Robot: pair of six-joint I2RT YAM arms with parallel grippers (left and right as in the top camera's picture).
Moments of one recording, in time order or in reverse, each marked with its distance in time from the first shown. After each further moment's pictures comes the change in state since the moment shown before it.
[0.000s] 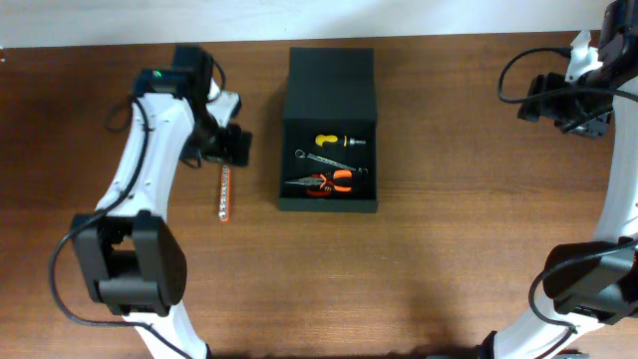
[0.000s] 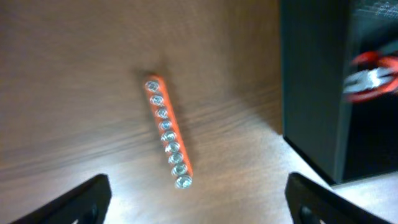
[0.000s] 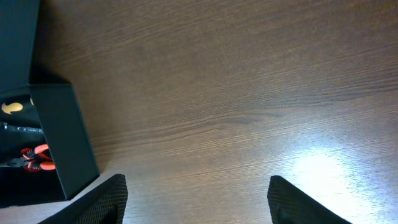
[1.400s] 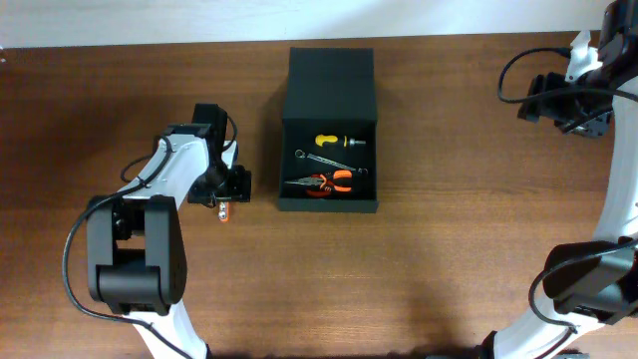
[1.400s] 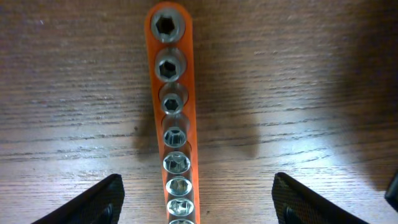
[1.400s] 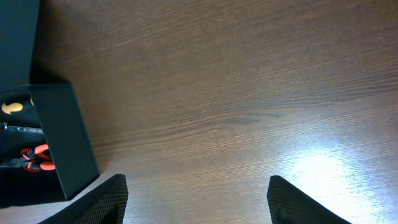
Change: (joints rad) left arm 0.002 0.002 -0.377 0.325 -0.096 -0.202; right arm 0.000 0.000 0.000 0.001 0.000 0.000
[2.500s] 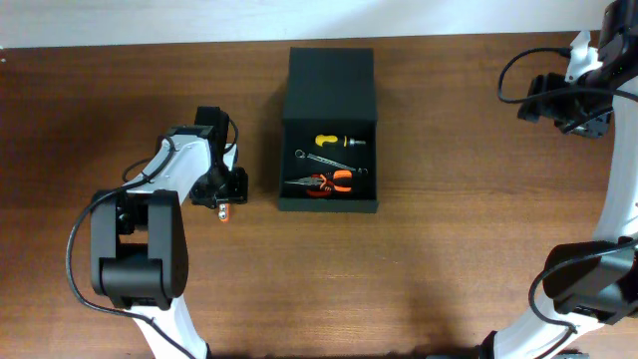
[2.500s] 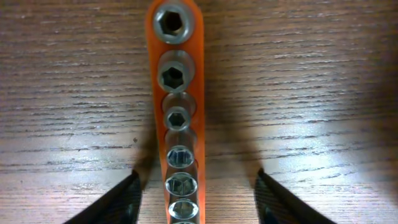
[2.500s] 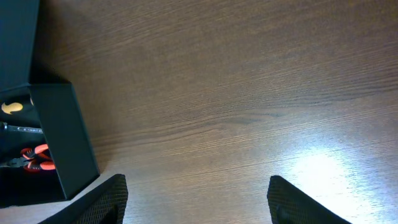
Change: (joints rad) left arm 0.000 0.034 -0.004 0.018 -0.014 -0.006; right arm 0.000 0.000 0.000 -0.001 0.000 0.000
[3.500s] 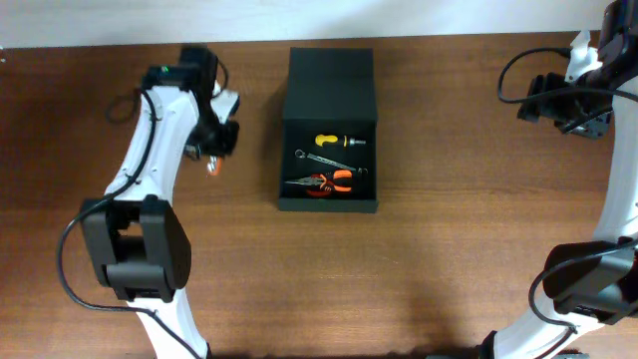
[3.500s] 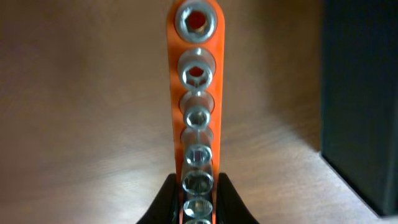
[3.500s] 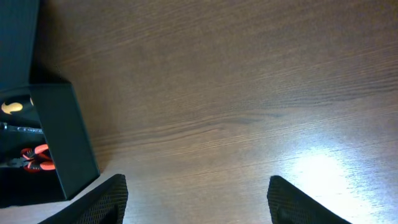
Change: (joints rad) left arm -0.010 0.042 0.557 -0.389 -0.008 0.274; right arm 0.000 0.000 0.000 0.000 0.000 0.000
